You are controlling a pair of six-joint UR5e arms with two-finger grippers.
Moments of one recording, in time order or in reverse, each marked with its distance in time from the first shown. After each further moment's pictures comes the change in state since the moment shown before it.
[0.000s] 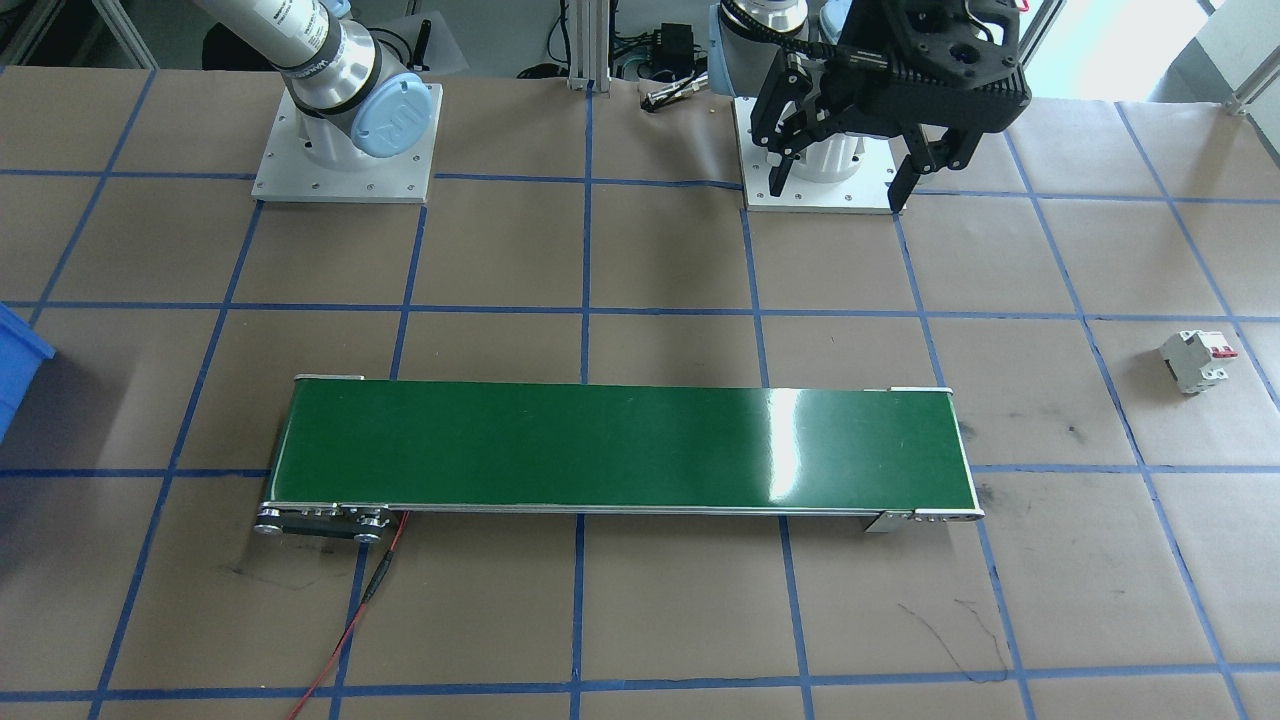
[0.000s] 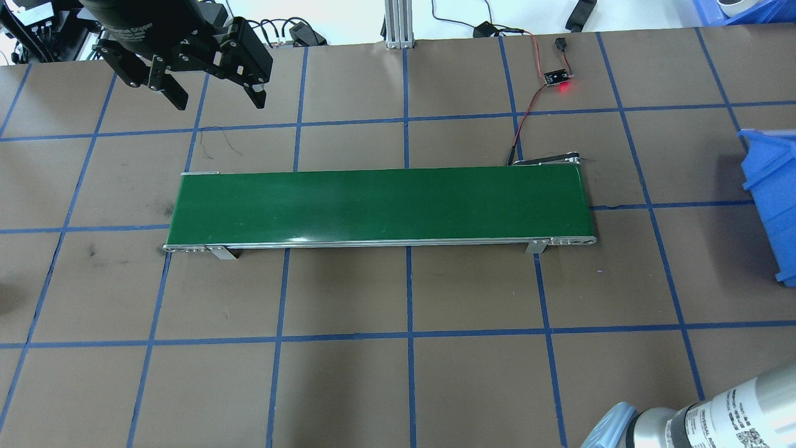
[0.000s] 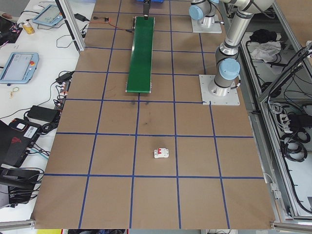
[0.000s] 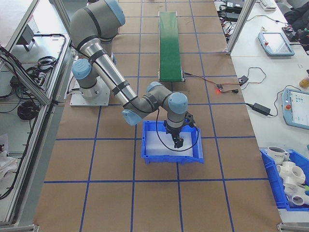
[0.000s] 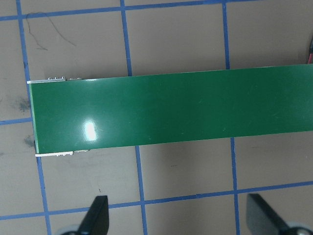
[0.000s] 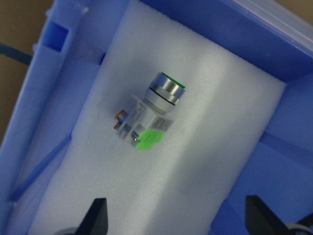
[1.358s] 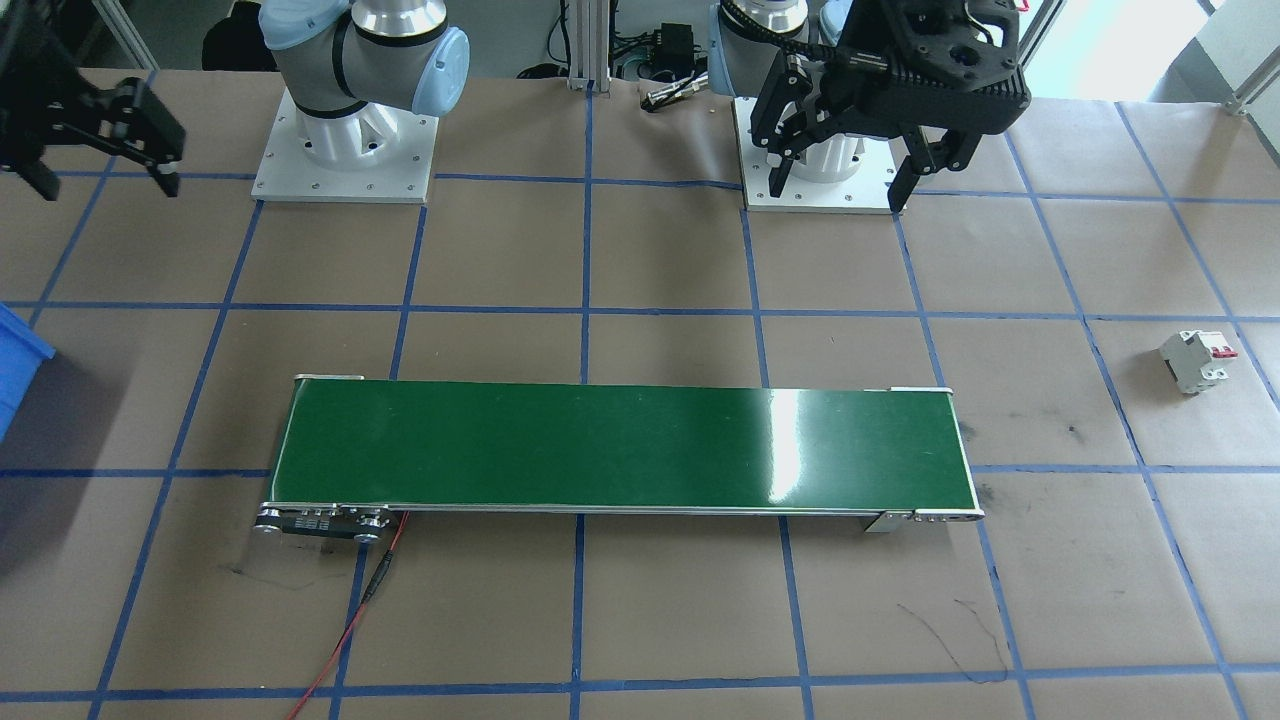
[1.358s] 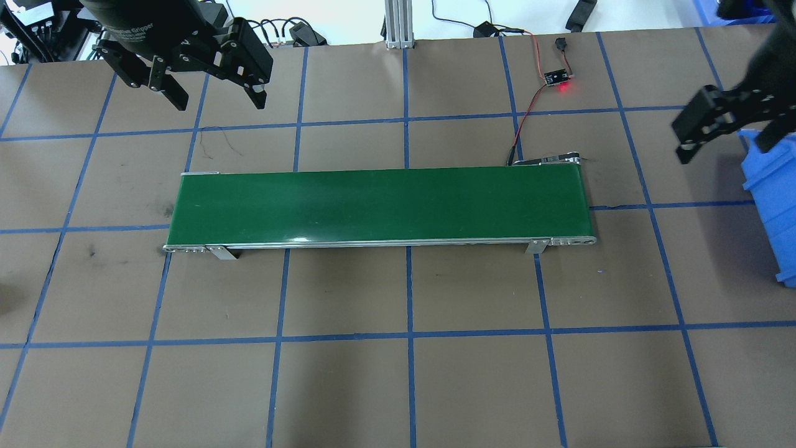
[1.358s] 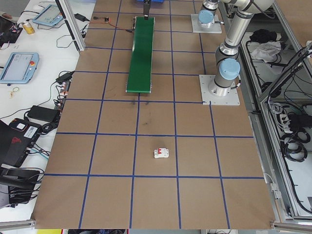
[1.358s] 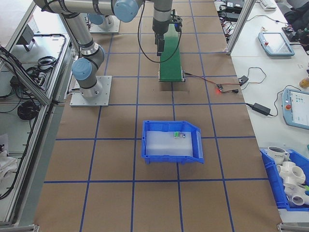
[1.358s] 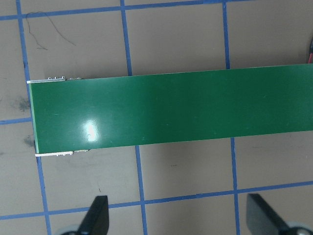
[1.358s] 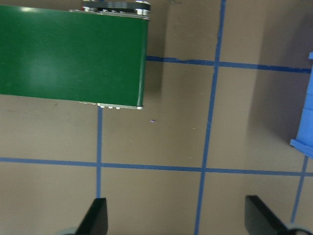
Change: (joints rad) left arm 0.000 0.000 -0.001 0.000 0.000 0.000; right arm 0.585 -0.533 -0.046 0.741 0.018 0.939
